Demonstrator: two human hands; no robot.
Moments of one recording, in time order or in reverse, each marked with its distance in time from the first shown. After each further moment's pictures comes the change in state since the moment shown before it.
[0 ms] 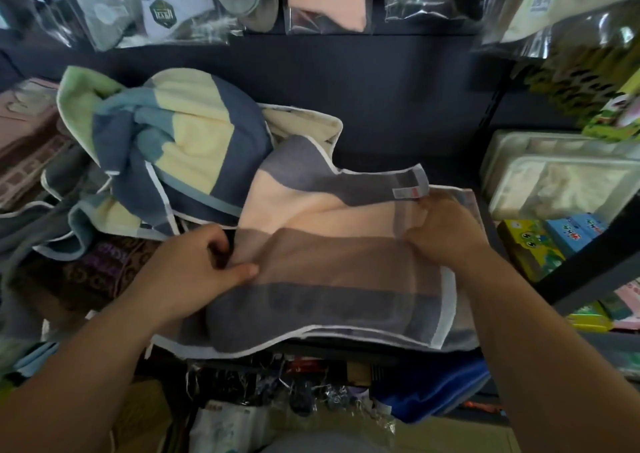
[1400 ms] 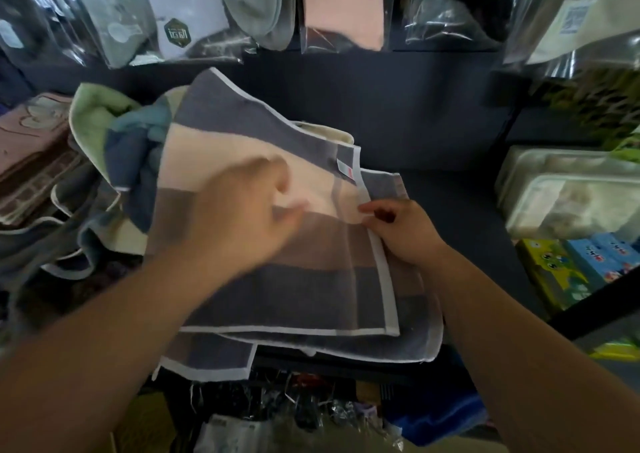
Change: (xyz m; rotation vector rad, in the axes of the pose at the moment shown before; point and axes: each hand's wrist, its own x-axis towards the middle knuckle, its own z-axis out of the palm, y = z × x) left_hand 0.044 0.069 -0.027 0.118 0.397 0.469; right_hand 0.032 -0.046 0.032 0.460 -0.096 -0.216
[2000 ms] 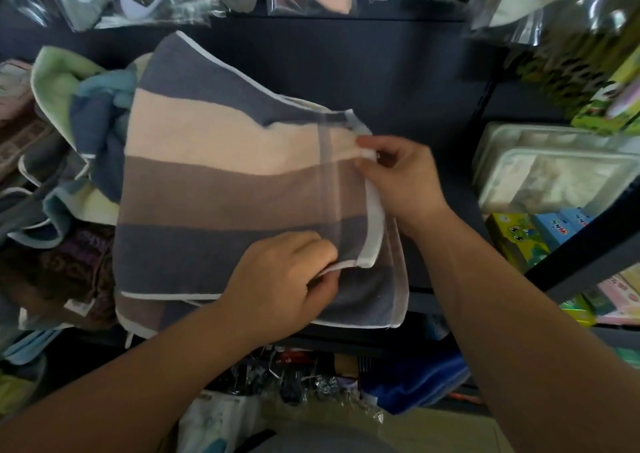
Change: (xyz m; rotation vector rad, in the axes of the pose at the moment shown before) left_hand -0.075 0.066 0.056 -0.214 -0.015 0.331; right_hand -0.019 -0.029 -0.036 0.469 0.253 -0.101
